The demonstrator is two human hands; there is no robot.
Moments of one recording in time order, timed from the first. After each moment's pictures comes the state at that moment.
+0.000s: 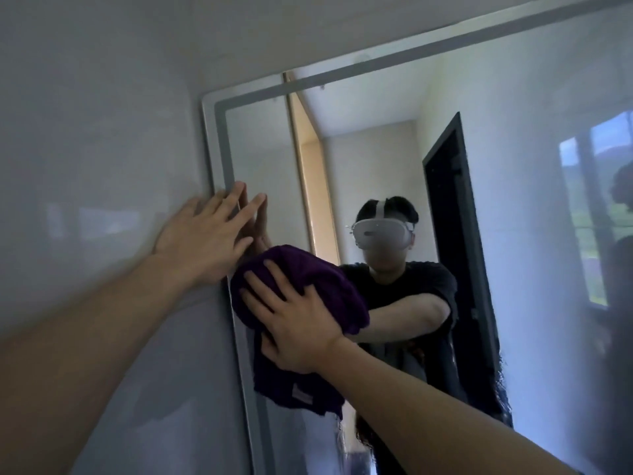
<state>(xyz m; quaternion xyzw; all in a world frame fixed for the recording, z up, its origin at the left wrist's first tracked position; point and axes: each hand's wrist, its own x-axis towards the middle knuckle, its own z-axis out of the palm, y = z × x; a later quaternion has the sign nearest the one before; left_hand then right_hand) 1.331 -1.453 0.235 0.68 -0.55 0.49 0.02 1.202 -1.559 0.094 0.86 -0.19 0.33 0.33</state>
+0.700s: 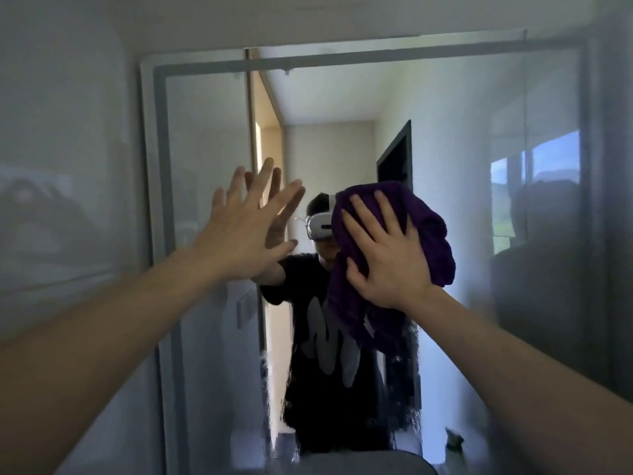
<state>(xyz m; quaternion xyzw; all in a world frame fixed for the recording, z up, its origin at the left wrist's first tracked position) 1.211 -1.499 0.192 0.60 -0.66 0.39 0.22 0.973 -1.589 0.131 0.75 -0.38 0.39 0.37</state>
